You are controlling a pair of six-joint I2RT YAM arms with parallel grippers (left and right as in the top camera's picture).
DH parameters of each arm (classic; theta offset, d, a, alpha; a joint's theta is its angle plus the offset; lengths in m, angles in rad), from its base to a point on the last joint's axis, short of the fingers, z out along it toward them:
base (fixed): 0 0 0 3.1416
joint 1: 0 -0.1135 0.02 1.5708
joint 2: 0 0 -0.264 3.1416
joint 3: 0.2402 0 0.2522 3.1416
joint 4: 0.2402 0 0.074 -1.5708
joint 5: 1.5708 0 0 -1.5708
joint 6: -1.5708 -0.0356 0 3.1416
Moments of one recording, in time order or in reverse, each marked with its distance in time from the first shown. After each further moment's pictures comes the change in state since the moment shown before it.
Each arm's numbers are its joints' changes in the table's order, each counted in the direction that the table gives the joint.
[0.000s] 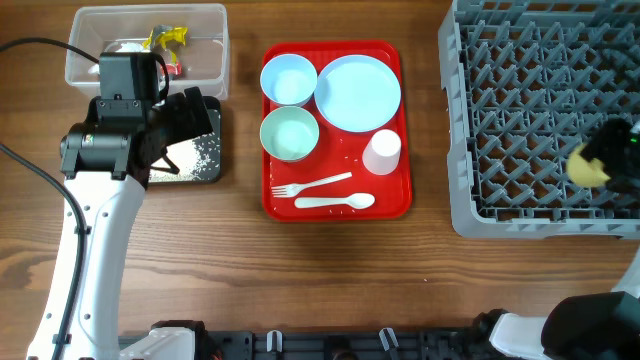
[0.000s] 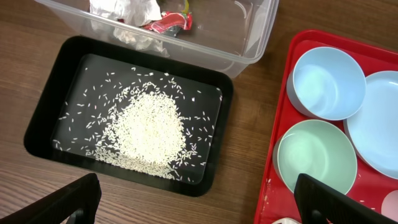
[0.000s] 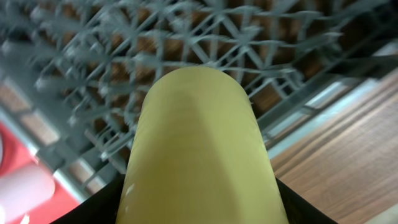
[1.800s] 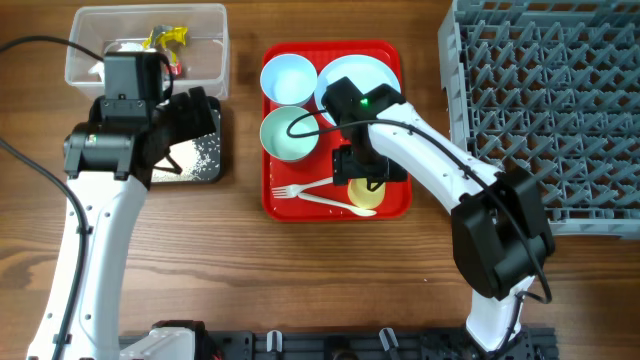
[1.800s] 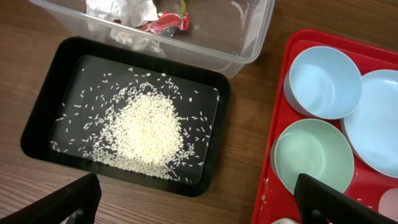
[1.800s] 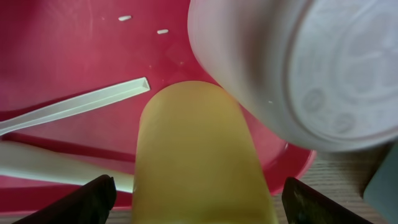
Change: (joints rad) left arm 0.010 0.000 0.000 -0.003 0.002 0.000; right arm -1.155 0.464 -0.039 -0.156 0.074 -0.378
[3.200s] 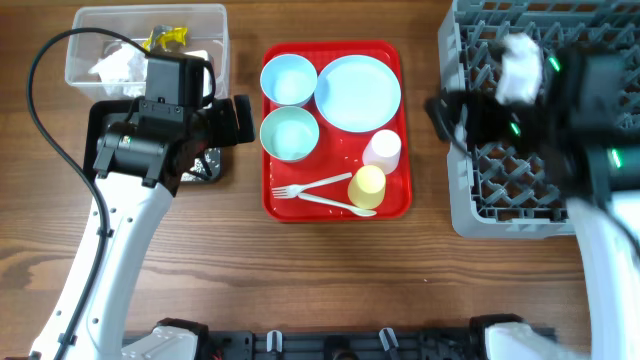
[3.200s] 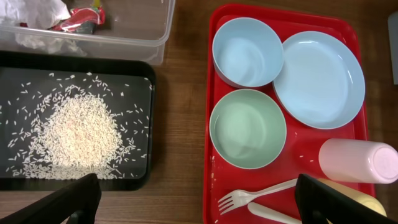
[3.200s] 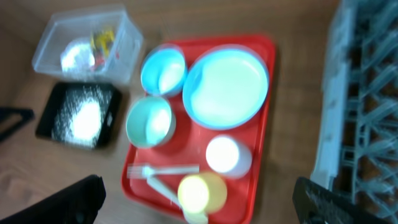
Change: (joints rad) left arm 0.164 -0.001 0.000 -0.016 0.083 0.000; right arm 0.490 -0.665 0.003 -0.136 -0.436 0.423
